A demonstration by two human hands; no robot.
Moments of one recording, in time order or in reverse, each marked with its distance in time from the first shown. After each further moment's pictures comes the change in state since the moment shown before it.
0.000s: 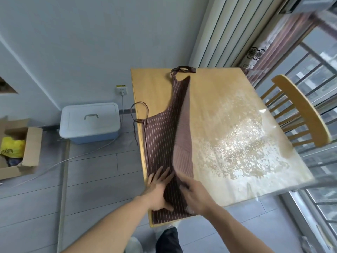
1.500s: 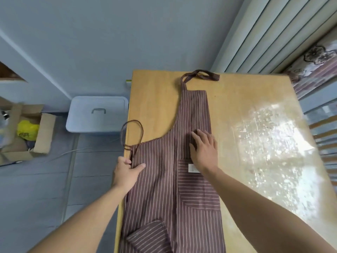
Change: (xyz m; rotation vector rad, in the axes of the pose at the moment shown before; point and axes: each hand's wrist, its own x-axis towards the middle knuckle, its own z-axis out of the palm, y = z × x) left_hand 0.130 -0.031 -0.150 -0.799 0.615 -0.867; right_hand 0.319 0.058 -0.155 -0.636 0.354 -0.201
